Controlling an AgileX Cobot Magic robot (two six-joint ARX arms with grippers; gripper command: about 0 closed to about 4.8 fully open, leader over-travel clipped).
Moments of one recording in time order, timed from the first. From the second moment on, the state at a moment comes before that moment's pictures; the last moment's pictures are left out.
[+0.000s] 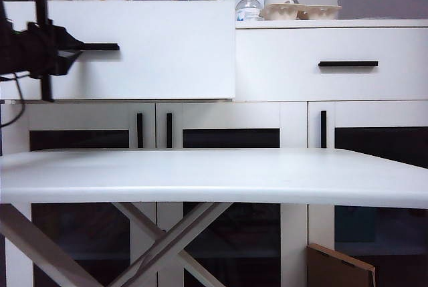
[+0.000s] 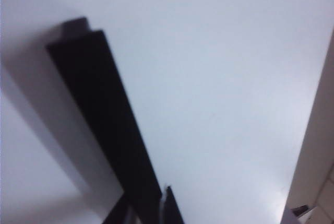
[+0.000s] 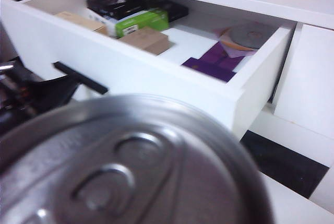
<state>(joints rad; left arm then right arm) 0.00 1.90 0.95 1.32 0.25 -1.39 0.45 1.47 1.68 -0.44 -0.25 0.01</state>
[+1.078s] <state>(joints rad) 0.00 1.45 0.45 1.38 0.28 -1.35 0.45 1.47 1.68 -0.44 -0.25 0.01</state>
